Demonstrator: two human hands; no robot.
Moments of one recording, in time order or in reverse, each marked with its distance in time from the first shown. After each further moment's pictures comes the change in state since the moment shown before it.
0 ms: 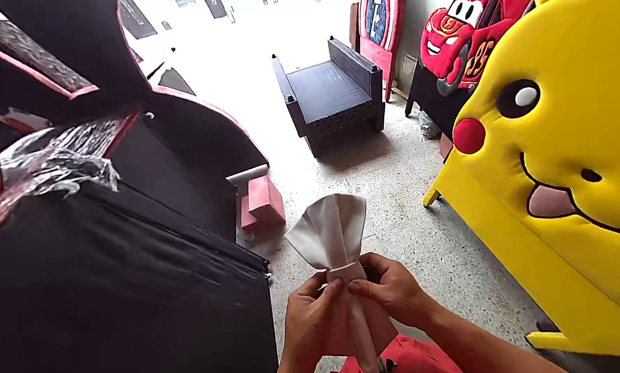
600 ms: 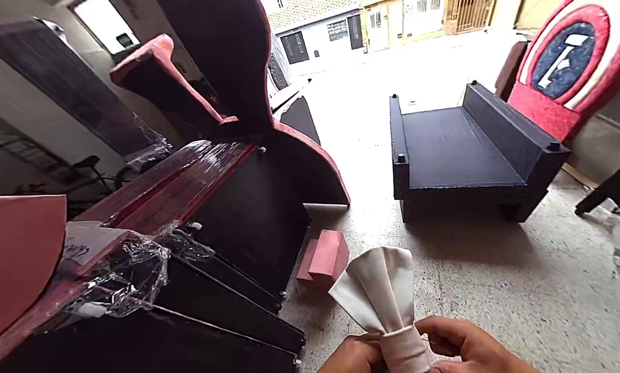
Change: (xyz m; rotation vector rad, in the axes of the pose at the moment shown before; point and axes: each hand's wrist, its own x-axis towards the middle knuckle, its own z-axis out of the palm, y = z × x) left_hand 0.526 0.081 -0.134 0.644 -0.312 0.127; right_hand 0.619 -0.061 -0.129 -0.255 -0.724 -0.183
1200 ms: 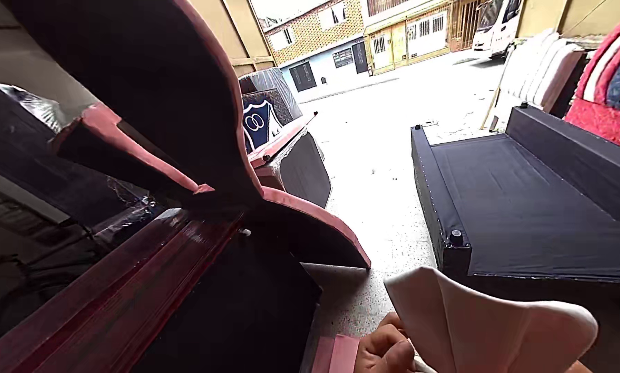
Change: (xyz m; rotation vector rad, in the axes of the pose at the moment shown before) left_hand 0.464 -0.158 -0.333 -0.928 0.441 0.422; right_hand 0.418 0.068 -0.356 -0.420 0.333 -0.215
